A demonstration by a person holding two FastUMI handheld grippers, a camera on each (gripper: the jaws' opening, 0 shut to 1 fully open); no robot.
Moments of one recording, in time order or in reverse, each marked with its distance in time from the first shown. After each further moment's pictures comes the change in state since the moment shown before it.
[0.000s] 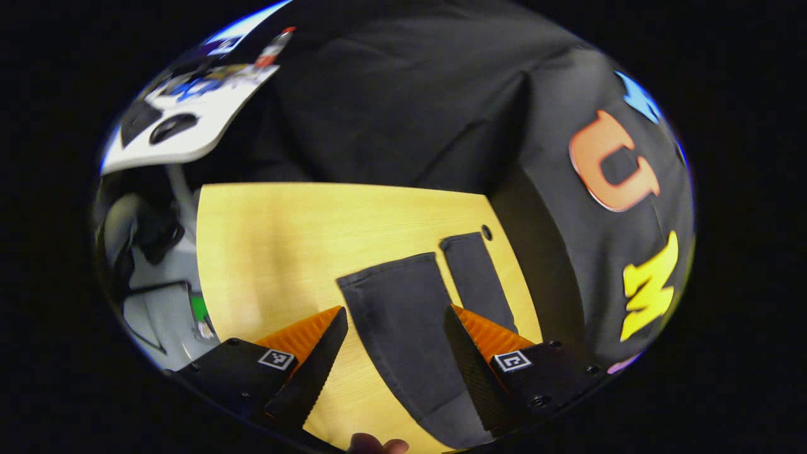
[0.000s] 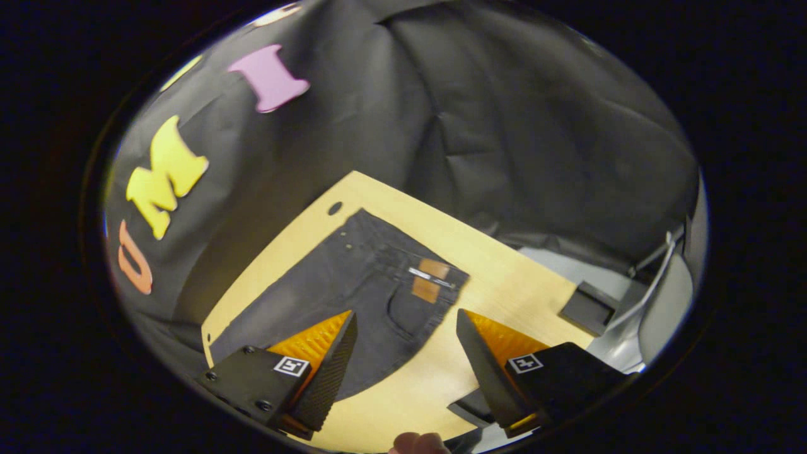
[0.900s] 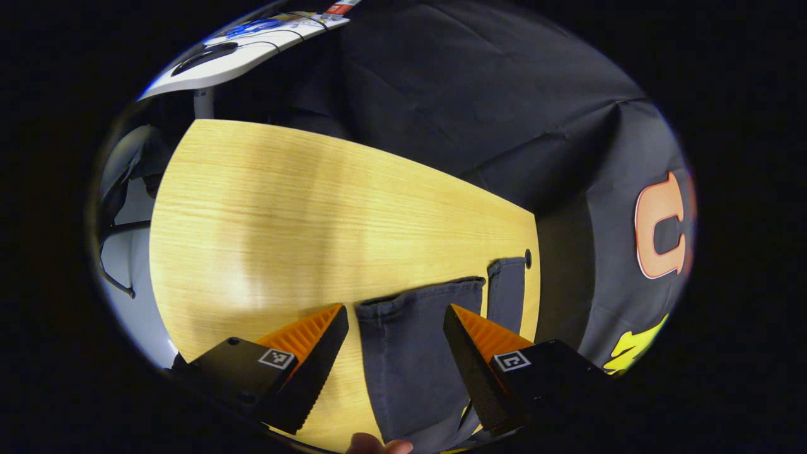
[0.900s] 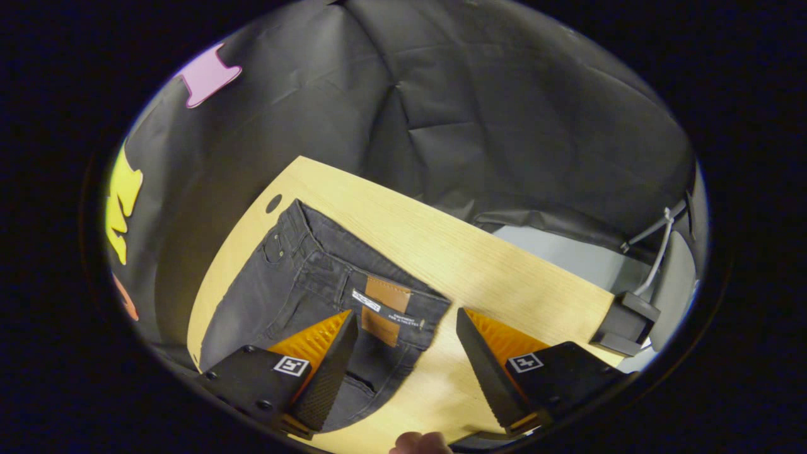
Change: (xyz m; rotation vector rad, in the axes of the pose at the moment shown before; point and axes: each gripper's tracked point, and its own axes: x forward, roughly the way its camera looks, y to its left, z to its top) left arm 0.080 0.011 0.006 -0.163 0.090 0.053; right arm 0.091 -0.014 0.010 -0.001 0.054 -0.110
